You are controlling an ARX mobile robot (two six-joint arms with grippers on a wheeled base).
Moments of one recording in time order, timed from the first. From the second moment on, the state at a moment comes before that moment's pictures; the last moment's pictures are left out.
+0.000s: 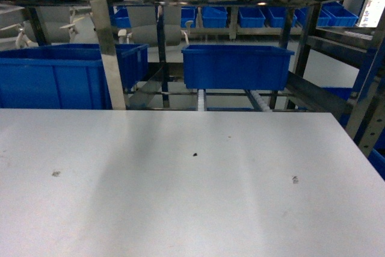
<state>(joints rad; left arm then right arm) -0.22 0.41 0.30 0.16 -0.29 0.04 0.06 0.25 0.22 0.01 0.05 0.07</state>
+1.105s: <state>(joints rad) -0.22 0.41 0.30 0.16 -0.29 0.04 0.06 0.25 0.22 0.01 0.04 0.07</state>
